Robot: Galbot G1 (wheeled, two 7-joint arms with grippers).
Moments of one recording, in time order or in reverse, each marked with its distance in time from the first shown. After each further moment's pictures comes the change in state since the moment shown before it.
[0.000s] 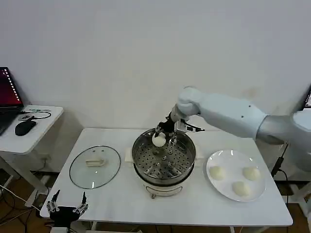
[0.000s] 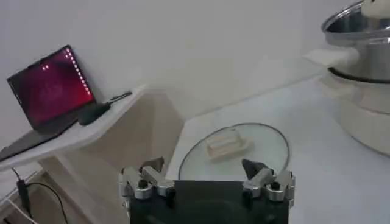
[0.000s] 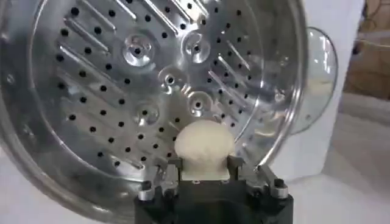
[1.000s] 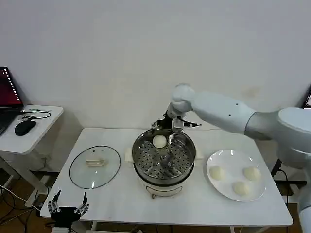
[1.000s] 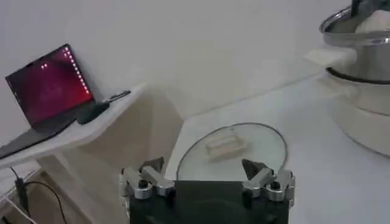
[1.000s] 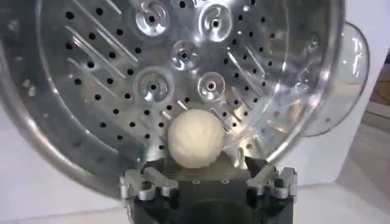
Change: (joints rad) left arm 0.002 -0.002 0.015 -0.009 0.004 0.008 0.001; right arm 0.120 -0.039 -0.059 0.080 0.087 -0.040 -0.042
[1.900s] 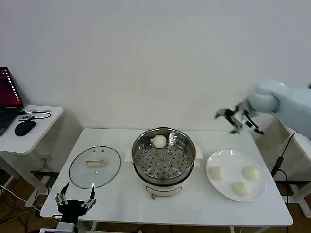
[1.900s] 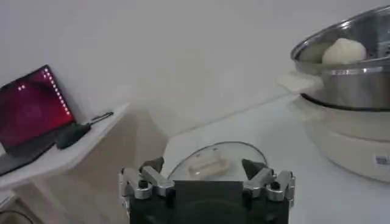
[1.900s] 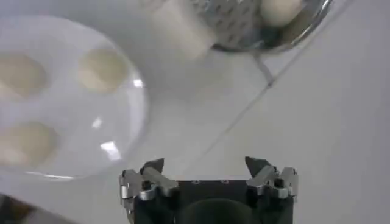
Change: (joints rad) left arm -0.030 0.058 0.049 -0.028 0.001 0.015 0.013; right arm 0.121 -0.653 -0.174 0.329 0.298 -0.578 -0.142
